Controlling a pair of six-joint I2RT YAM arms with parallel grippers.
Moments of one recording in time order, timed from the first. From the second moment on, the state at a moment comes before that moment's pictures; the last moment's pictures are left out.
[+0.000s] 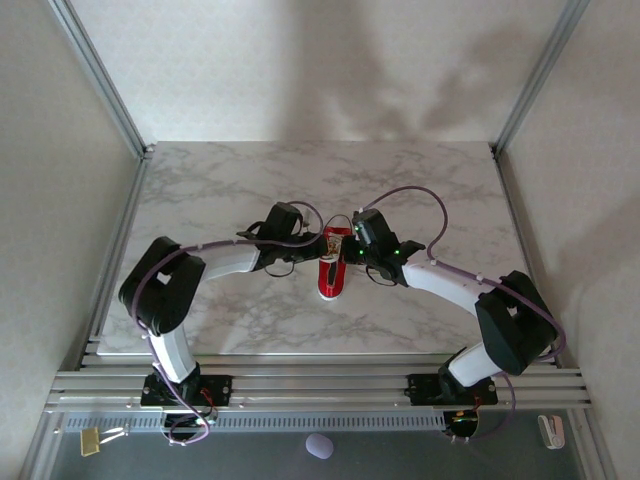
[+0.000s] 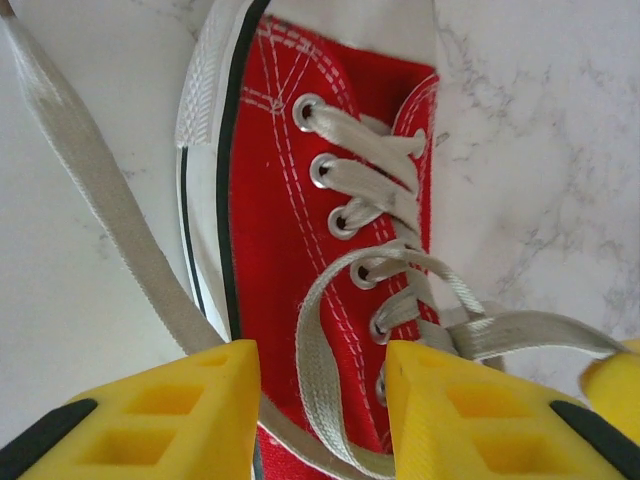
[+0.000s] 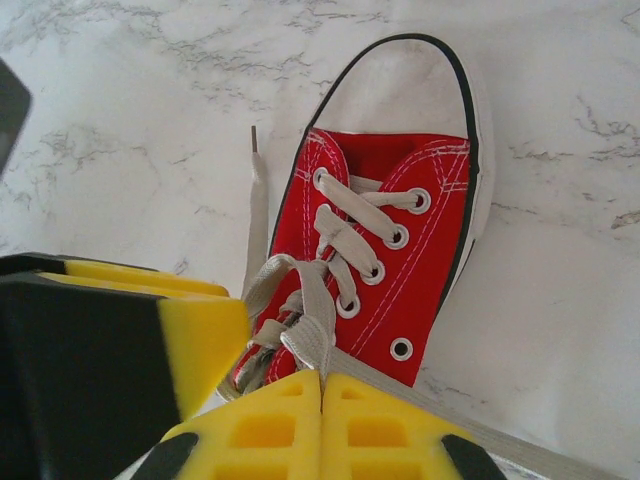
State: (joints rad) left arm -0.57 1.81 1.00 0.01 0.35 -0.75; right arm 0.68 1.50 0.88 -0.16 0.02 0.64
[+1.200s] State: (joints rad) left arm -0.59 1.73 1.03 -0.12 0.25 -0.77; right arm 0.68 1.55 0.93 -0.19 -0.01 0.60
